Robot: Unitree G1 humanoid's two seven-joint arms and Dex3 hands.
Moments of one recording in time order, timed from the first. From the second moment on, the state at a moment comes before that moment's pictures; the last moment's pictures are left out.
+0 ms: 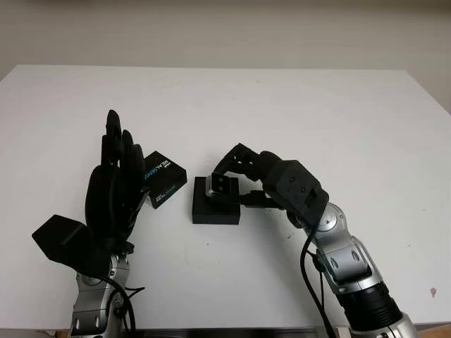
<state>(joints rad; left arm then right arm) -0.03 0.06 0.14 -0.12 -0.20 -0.13 -0.10 -0.34 -0.22 0.25 -0.10 -0.24 0.44 0.31</state>
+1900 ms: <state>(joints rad) -0.03 0.05 0.12 -0.13 -0.19 -0.11 -0.08 -0.37 -0.21 0.28 0.00 -0.27 0.37 0.34</state>
